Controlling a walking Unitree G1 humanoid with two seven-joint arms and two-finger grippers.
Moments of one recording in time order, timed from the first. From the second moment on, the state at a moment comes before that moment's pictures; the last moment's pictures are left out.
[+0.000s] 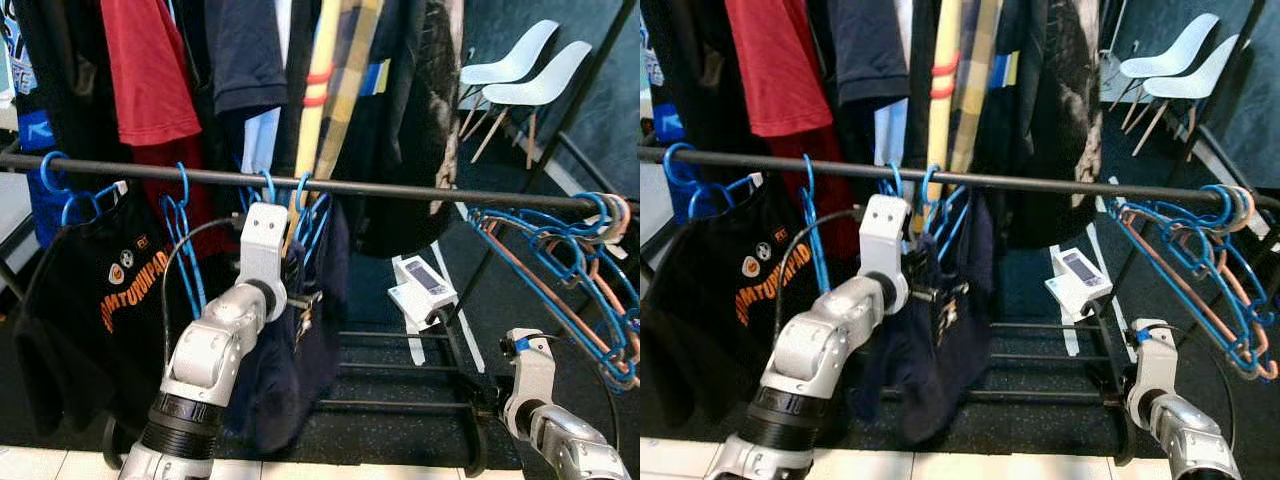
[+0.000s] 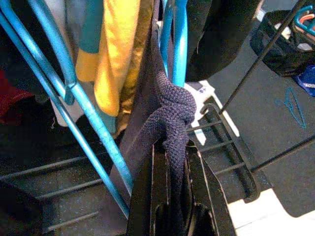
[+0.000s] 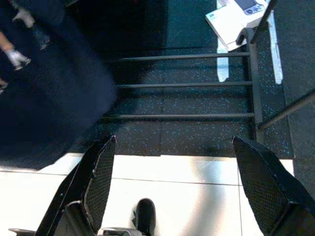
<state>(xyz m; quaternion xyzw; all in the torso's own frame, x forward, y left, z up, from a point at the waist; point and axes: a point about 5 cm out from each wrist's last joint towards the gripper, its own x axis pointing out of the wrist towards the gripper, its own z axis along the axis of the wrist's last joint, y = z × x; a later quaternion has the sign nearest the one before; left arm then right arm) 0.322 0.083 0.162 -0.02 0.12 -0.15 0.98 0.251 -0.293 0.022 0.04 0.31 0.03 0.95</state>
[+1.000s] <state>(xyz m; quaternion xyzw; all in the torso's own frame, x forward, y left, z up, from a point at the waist) 0.254 0.144 0.148 -0.09 0.12 -0.37 0.91 0.247 -0.288 0.013 0.06 0.32 0.02 0.95</state>
